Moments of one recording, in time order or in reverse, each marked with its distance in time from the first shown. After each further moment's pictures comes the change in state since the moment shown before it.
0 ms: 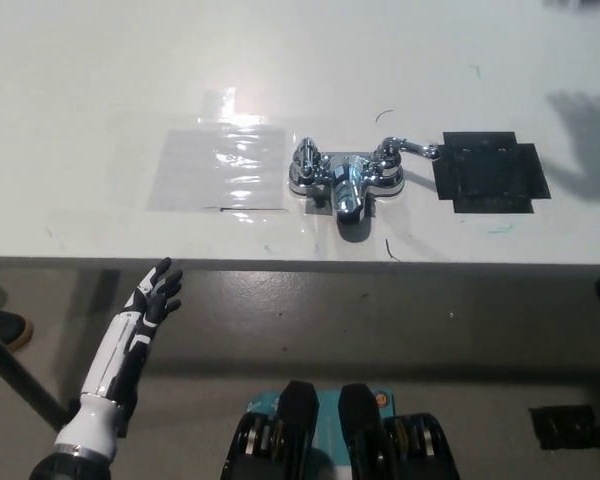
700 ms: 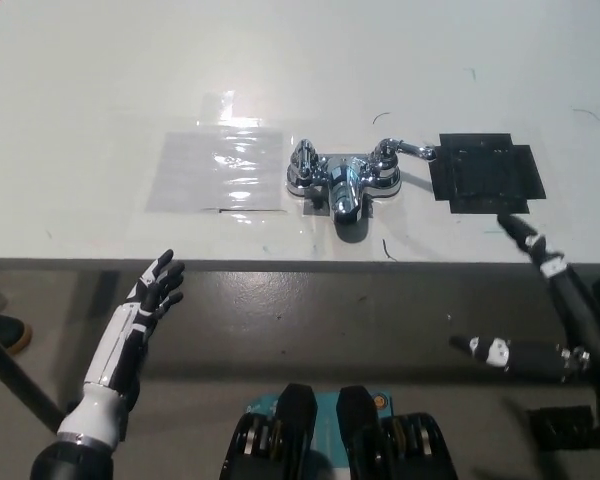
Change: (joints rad) left_arm -0.030 0.001 0.001 0.027 -0.009 0.000 0.000; right_arm 0.821 0.396 -0.246 -0.420 0.393 -0.214 -0.075
